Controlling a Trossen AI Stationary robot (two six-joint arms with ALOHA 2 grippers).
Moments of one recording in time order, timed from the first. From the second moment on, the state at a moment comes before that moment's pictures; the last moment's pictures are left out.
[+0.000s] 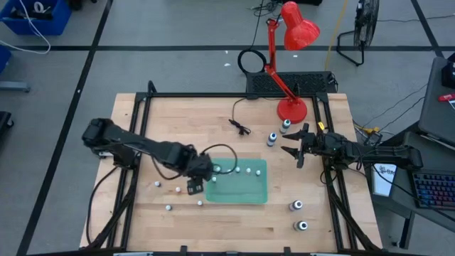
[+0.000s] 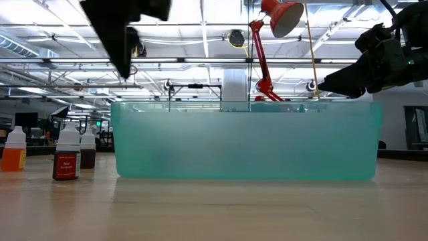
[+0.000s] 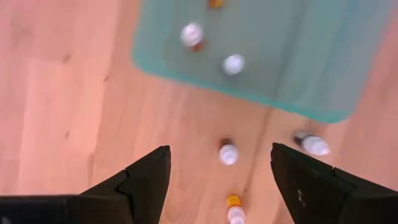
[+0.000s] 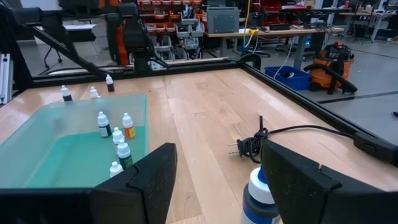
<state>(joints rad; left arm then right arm) -0.26 1.64 1.37 -1.10 -0.11 -0.51 -0.12 0.21 0.02 0.08 0.13 0.04</state>
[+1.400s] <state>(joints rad) -0.30 1.62 0.93 -0.68 -0.03 -0.88 -0.12 0.21 0.02 0.08 0.13 0.04</state>
